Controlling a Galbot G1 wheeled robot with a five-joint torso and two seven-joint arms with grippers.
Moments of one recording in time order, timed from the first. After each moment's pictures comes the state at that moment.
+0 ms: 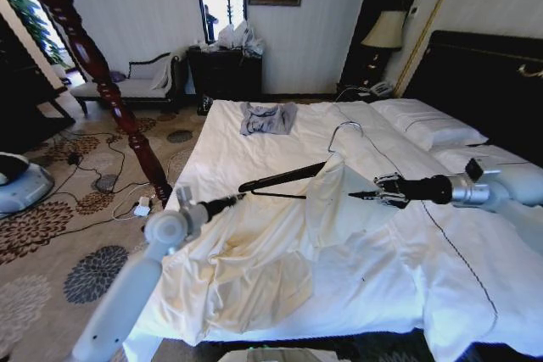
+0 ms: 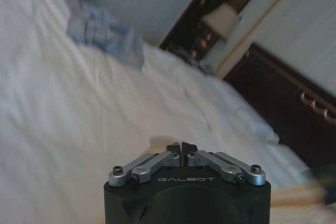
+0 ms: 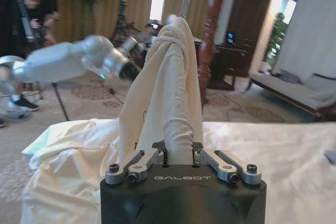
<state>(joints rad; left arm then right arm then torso) 0.87 -1.03 -0.38 -1.99 -1.41 0.70 -0.27 -1.03 0.21 0.47 1.73 1.04 0.05 -1.11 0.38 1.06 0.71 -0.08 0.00</state>
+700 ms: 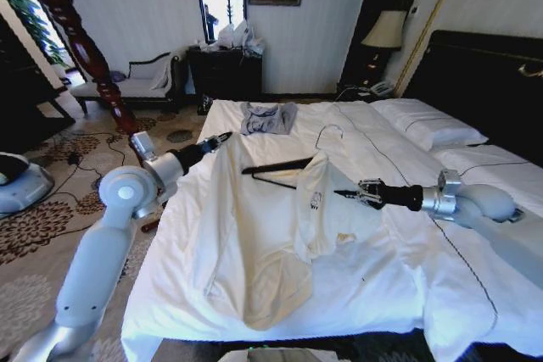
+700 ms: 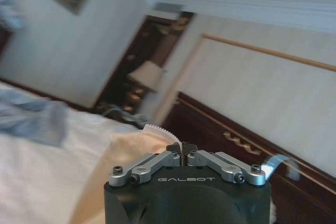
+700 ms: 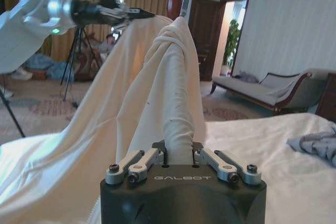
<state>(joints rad) 0.66 -1.02 -0.37 -2.18 -1.53 0.67 -0.27 -1.04 0.27 0.42 1.75 1.06 0.06 -0.91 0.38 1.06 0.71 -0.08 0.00</state>
